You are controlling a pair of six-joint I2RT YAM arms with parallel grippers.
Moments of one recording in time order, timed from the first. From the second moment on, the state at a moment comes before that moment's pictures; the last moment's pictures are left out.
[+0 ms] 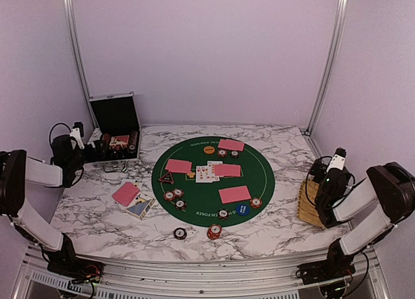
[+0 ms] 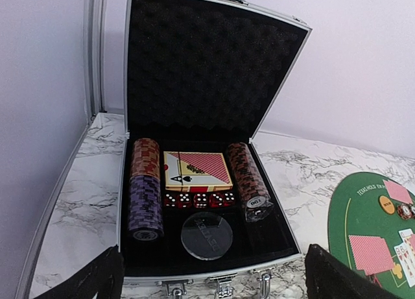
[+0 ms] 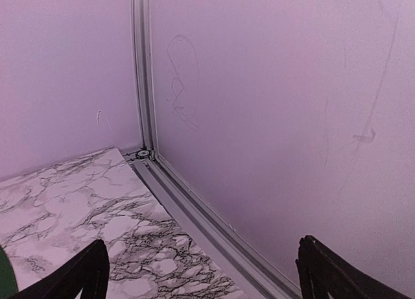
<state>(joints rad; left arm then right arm) 0.11 1.49 0.56 0.66 0.23 -0.19 0.15 1.48 0.17 1.32 0.74 0.02</state>
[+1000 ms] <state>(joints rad) 0.03 1.53 0.25 1.06 0.01 -0.06 0.07 1.60 0.21 1.37 0.37 -0.07</state>
